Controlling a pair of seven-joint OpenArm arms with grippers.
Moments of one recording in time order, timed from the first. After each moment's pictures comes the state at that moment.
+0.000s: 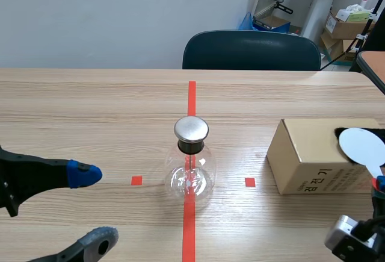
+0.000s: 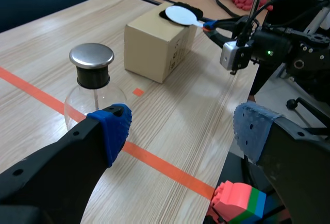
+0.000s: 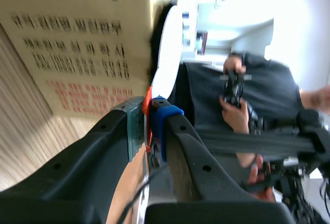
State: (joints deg) left arm 26.9 -74.0 40.4 115.6 -30.5 -10.3 -36.7; right arm -32.5 10.0 14.1 74.8 -71.8 -38.5 16.4
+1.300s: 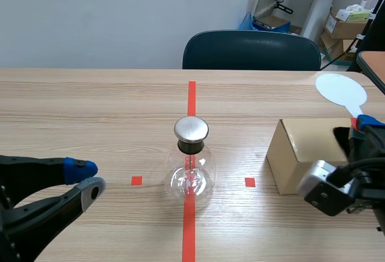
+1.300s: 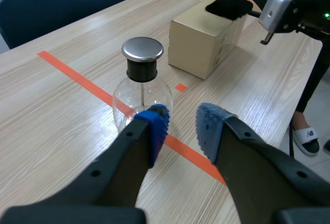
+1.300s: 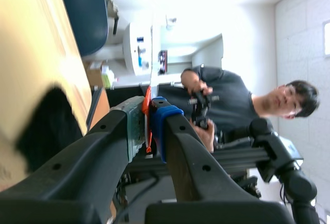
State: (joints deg) left arm 26.9 -72.7 40.4 115.6 -32.2 0.6 -34.9; right arm -33.8 13.3 3.4 92.2 -73.4 -38.1 7.5
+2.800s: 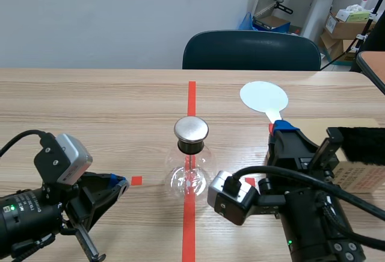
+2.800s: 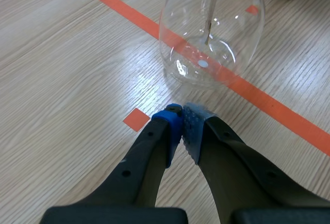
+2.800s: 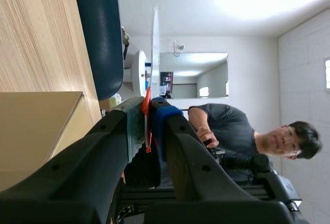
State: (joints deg) left arm -3.7 -52.8 62.8 87.6 -32.4 1.7 -21.7; right arm -24.2 23.6 -33.2 93.3 -87.4 -33.8 -30.4
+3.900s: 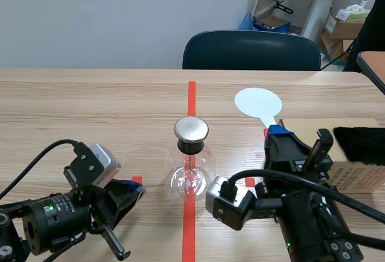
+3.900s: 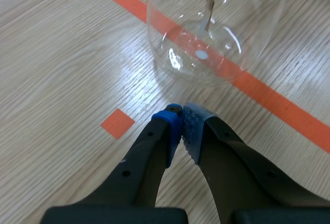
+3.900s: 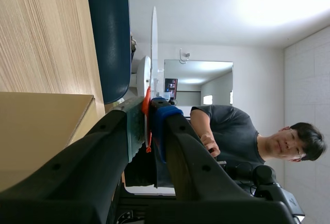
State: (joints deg) left arm -11.2 -44.6 70.8 76.7 -35.5 1.7 -21.6; right arm -23.9 24.3 -33.9 93.3 -86.7 -31.0 -29.5
